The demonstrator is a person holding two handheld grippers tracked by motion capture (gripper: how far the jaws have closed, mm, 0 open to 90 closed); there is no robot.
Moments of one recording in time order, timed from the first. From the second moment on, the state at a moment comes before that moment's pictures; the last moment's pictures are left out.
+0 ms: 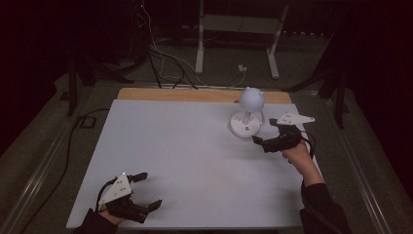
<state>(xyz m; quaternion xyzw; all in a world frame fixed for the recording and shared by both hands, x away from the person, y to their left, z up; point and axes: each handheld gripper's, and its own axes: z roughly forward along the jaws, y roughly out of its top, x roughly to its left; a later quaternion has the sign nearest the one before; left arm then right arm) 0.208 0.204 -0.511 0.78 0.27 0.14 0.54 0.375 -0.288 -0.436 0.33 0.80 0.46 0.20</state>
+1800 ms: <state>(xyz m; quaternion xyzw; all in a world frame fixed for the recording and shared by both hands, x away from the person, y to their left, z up) 0.209 0.202 -0.511 0.78 0.27 0.14 0.55 0.438 -0.276 -0.500 0.44 0.77 0.37 0.29</state>
